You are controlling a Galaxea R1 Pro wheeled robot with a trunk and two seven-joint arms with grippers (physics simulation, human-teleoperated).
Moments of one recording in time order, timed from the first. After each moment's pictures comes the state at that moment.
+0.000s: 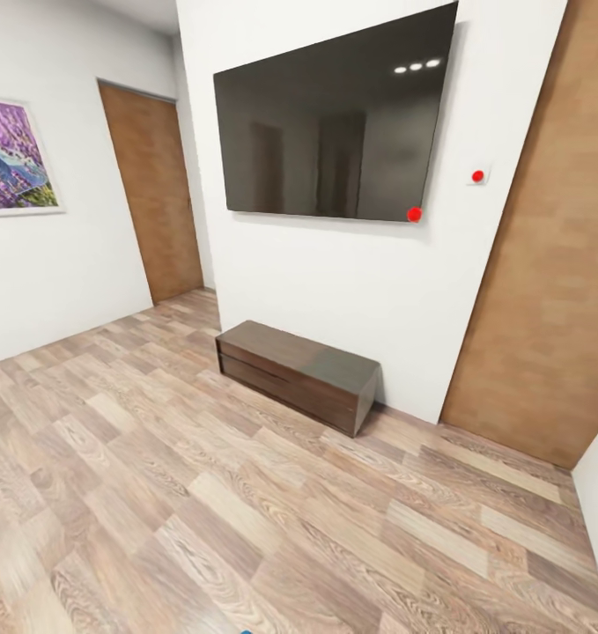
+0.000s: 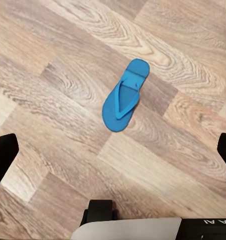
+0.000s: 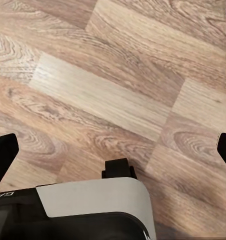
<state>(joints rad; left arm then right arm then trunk) -0.02 0.00 0.00 -0.50 0.01 -0.14 0.00 0.00 0.00 -0.16 -0.49 -0.01 -0.02 0.01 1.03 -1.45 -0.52</state>
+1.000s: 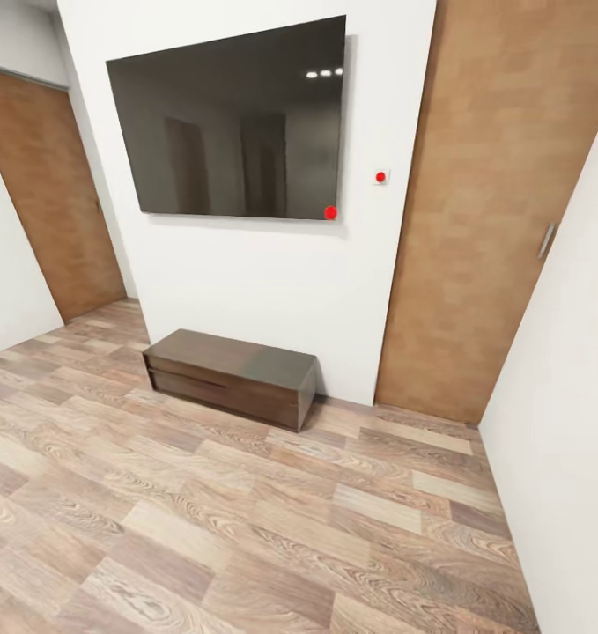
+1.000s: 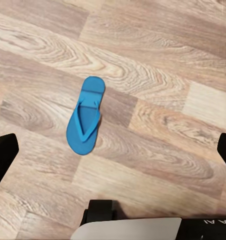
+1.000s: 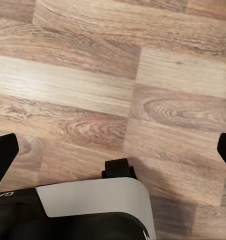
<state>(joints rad) -0.02 0.00 0.00 -0.50 0.01 -0.14 0.00 0.00 0.00 -0.16 -0.49 -0.01 -0.02 0.01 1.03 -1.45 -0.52</state>
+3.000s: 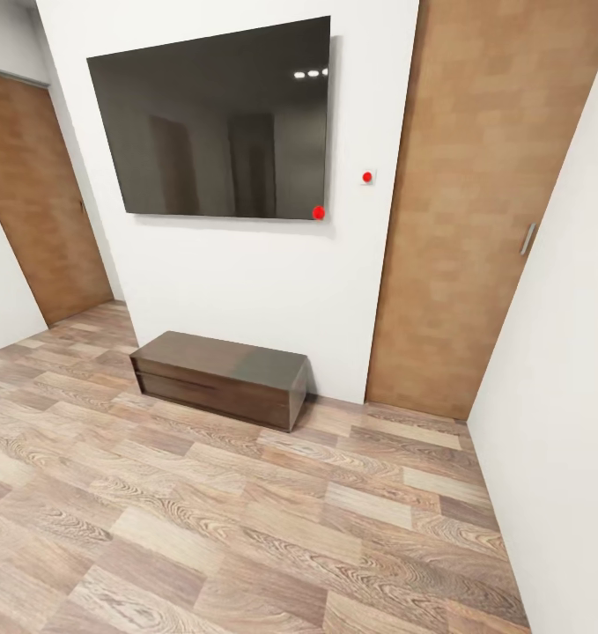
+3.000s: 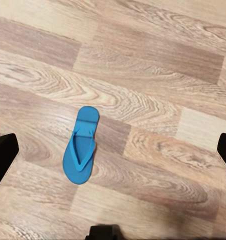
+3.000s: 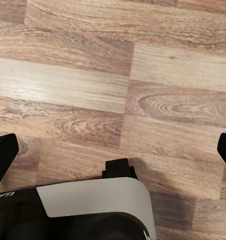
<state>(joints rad) -0.06 0.00 0.00 -0.65 0.01 0.04 0.01 0.00 0.00 -0.16 -0.49 -0.01 -0.02 0.02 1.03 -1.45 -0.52</state>
